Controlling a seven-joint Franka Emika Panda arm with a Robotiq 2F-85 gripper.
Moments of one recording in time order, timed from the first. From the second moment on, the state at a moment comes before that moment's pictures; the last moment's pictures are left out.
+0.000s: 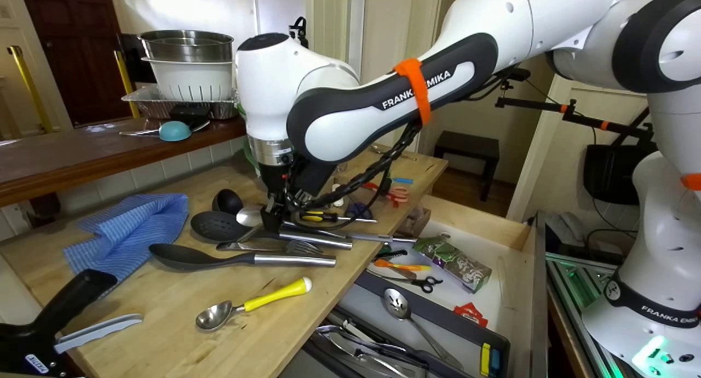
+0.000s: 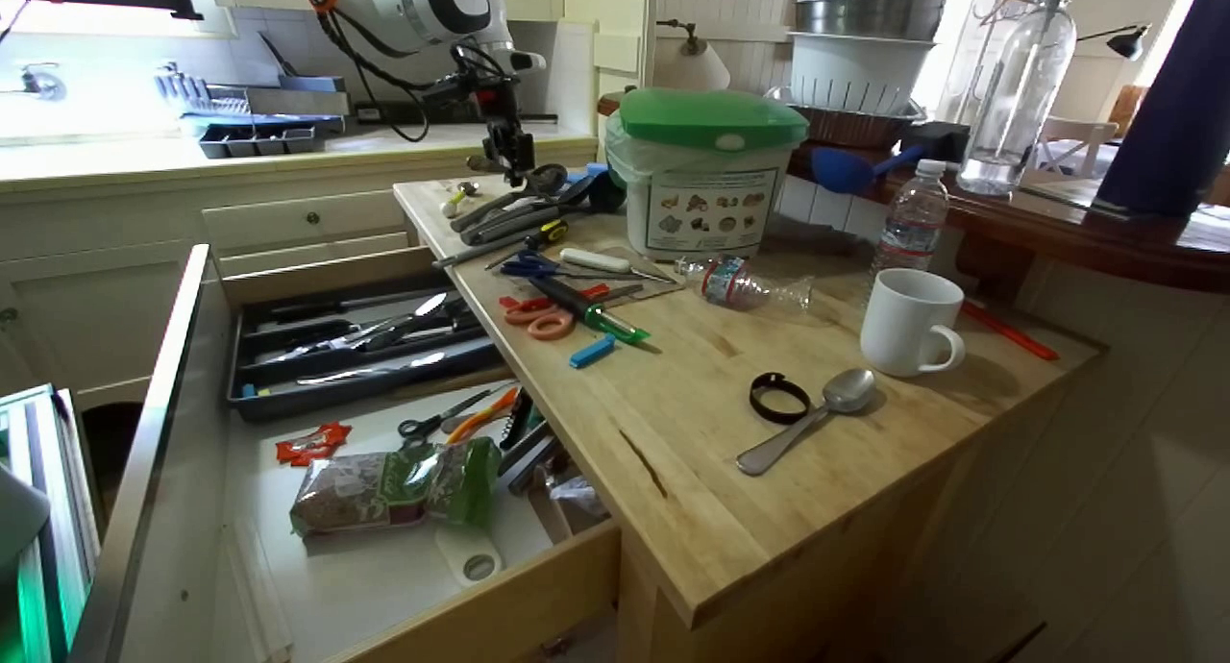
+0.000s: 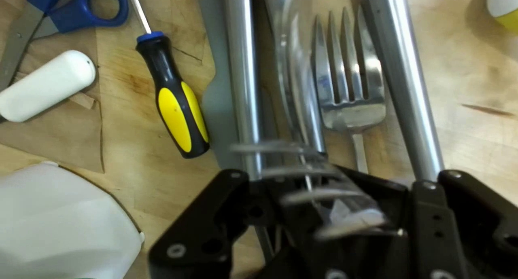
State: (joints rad) arm 0.19 0.59 0.02 -1.41 -0.29 2.01 0.39
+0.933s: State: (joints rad) arm 0.29 0.41 -0.02 -1.44 -0.36 1.80 0.51
